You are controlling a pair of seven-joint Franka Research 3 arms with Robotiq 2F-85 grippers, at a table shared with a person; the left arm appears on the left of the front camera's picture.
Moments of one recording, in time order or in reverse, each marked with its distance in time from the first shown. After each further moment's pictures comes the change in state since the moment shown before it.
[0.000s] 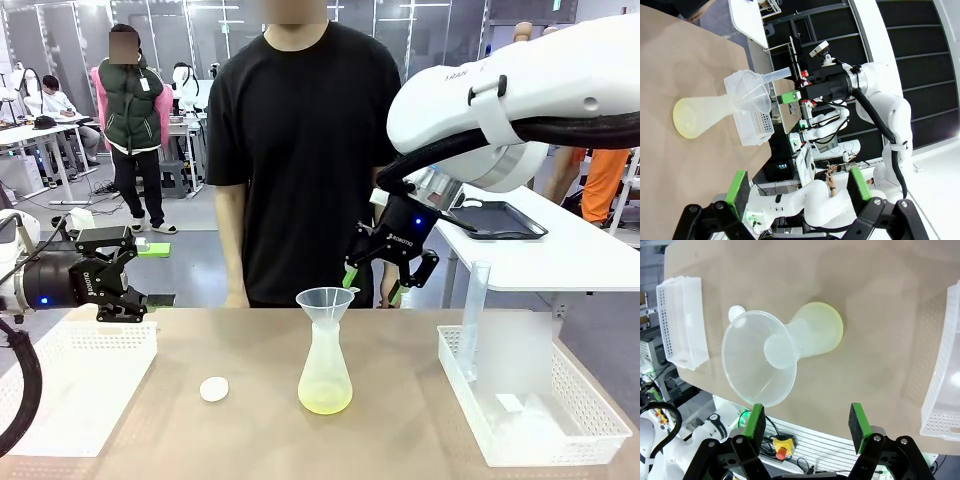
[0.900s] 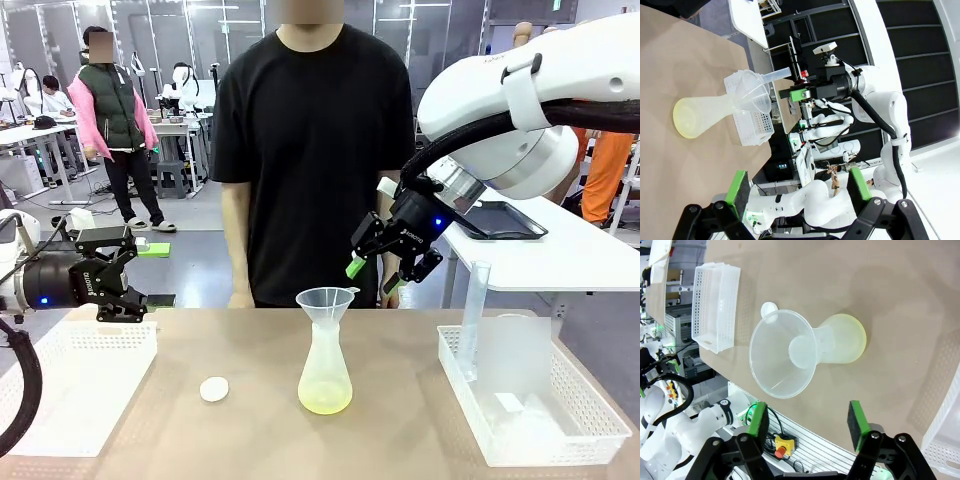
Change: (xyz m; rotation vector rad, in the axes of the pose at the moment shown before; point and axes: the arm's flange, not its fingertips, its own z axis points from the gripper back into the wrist) left arm 0.000 0.000 0.000 0.000 0.000 0.000; right arm 0.002 -0.023 0.011 0.182 -0.041 0.164
